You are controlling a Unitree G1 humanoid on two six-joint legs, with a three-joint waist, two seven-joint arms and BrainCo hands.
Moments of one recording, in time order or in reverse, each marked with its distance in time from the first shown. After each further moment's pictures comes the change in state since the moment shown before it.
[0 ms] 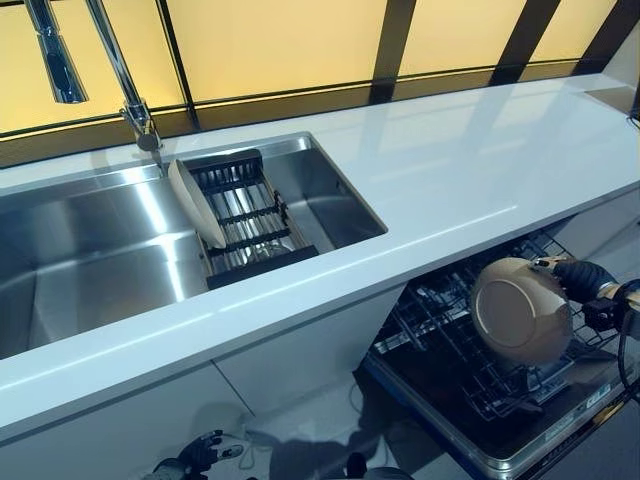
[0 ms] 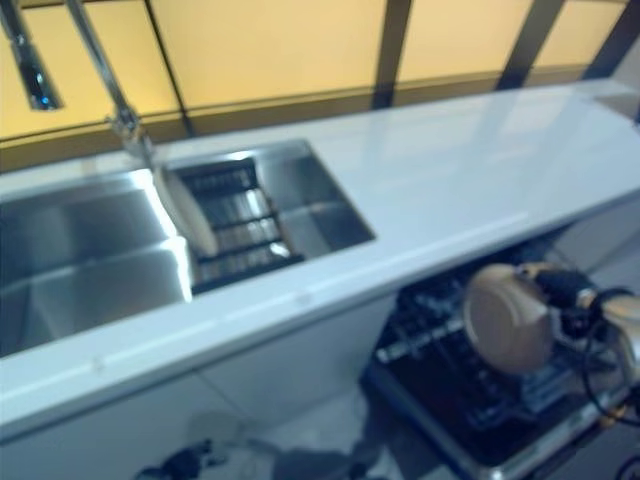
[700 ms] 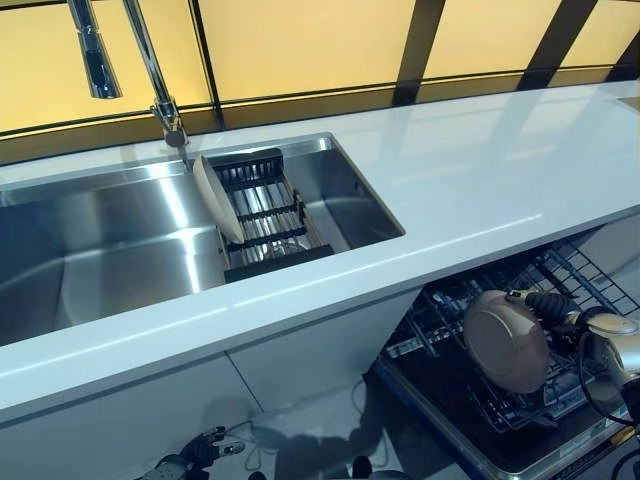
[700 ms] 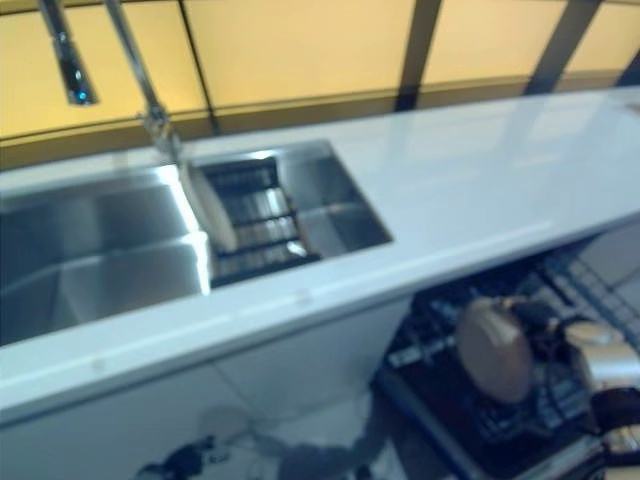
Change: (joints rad) left arm -0.009 -0.002 0.000 -0.003 -0.003 -0.002 -0.011; right arm -0.005 0.125 0.091 0.136 -0.112 -0.007 -0.037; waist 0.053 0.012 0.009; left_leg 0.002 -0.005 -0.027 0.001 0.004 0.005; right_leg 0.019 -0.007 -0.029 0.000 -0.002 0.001
